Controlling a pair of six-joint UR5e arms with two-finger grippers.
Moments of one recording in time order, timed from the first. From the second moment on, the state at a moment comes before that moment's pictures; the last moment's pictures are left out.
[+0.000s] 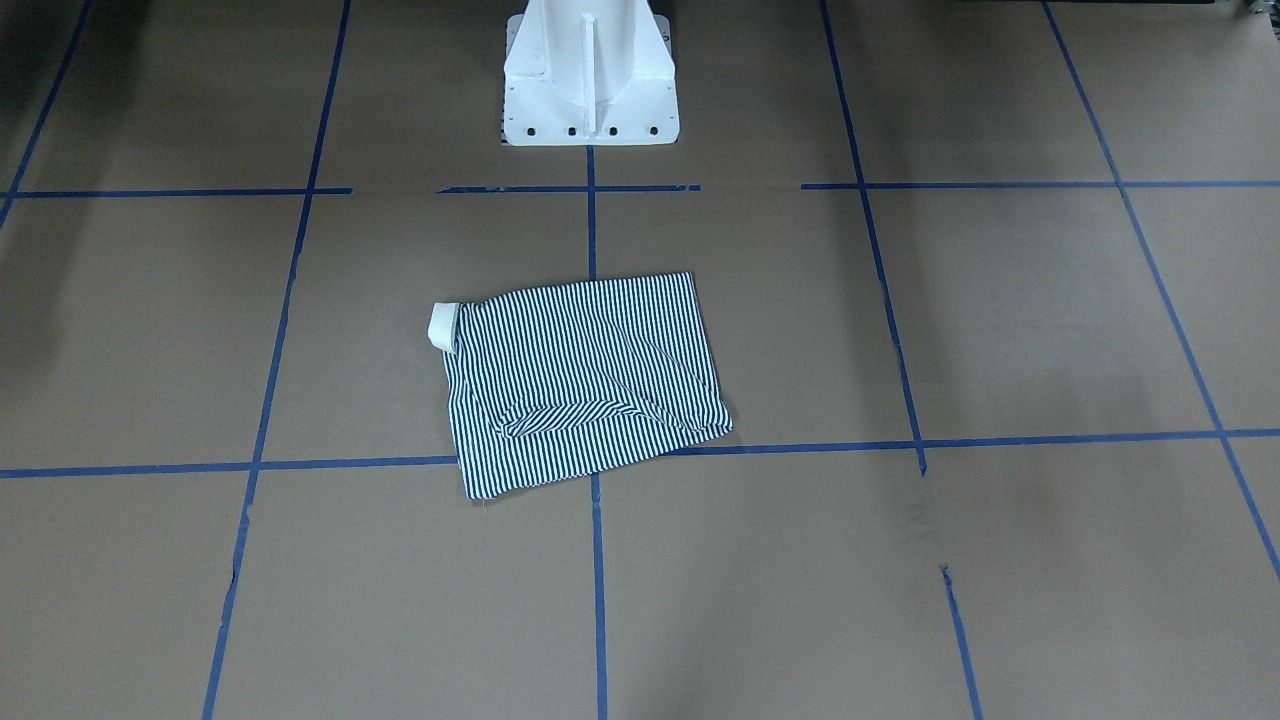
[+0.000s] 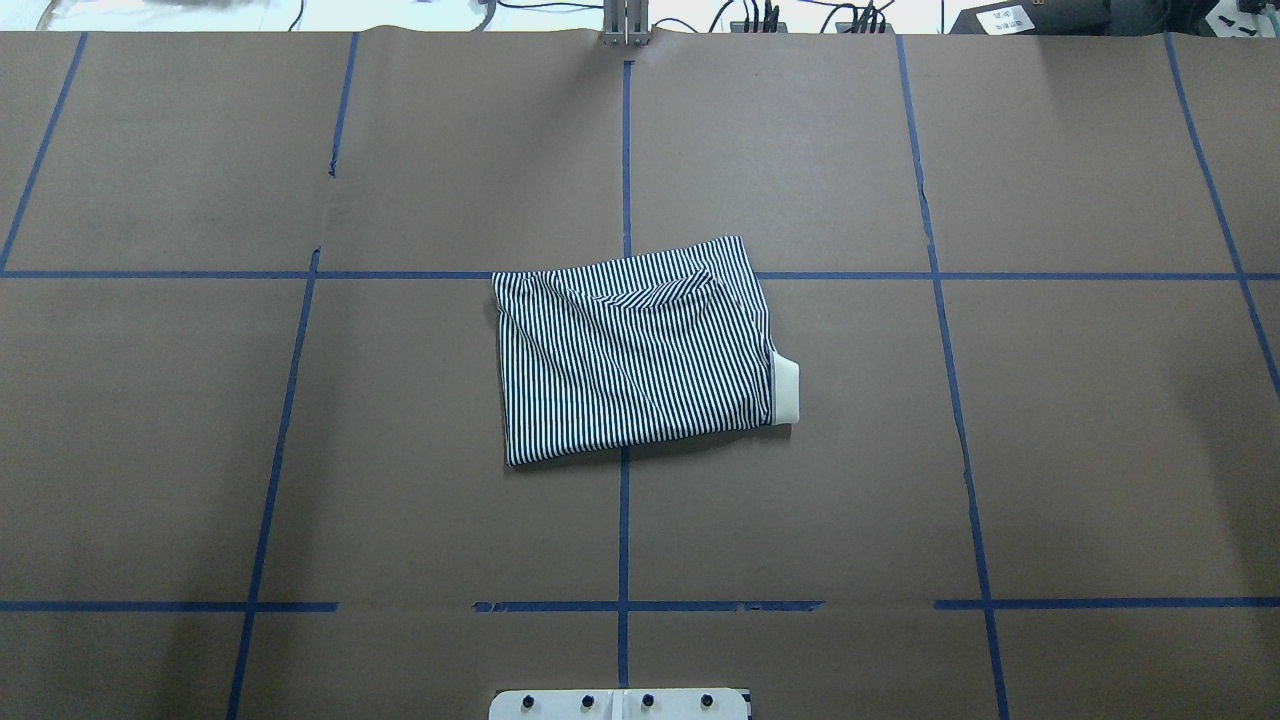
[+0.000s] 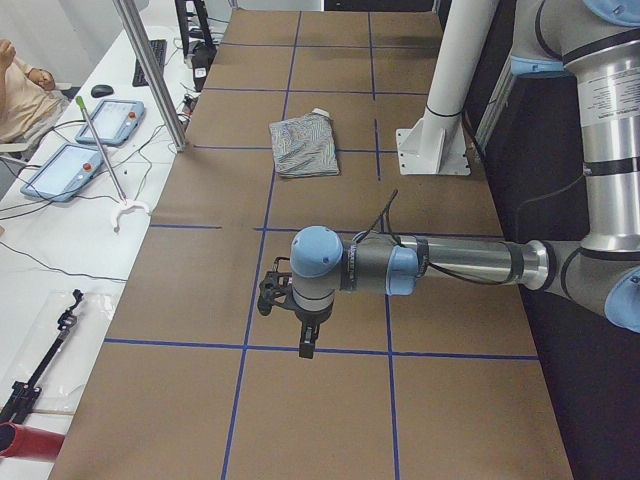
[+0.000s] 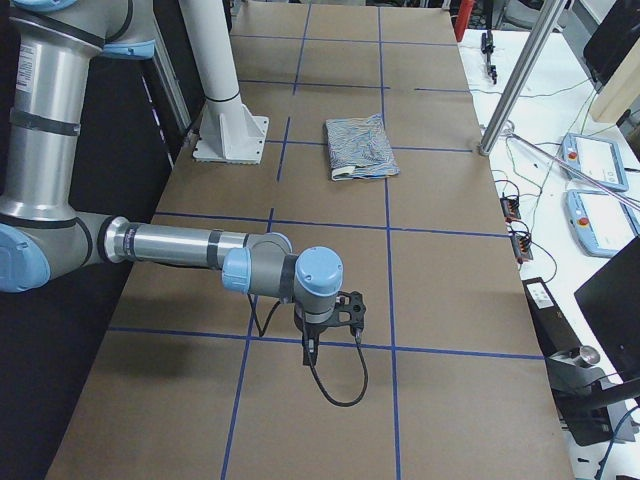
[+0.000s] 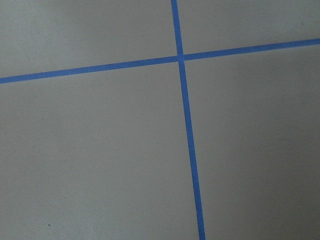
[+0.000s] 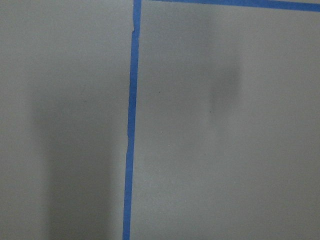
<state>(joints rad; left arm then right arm) -1.59 -1.36 -1.83 -1.58 -2.32 0.10 1.57 -1.81 1.76 -1.62 2.31 -0.11</state>
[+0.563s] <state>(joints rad) -1.58 -1.36 -1.82 -1.59 -2.32 0.10 1.57 -1.81 1.76 -1.62 2.30 -0.11</state>
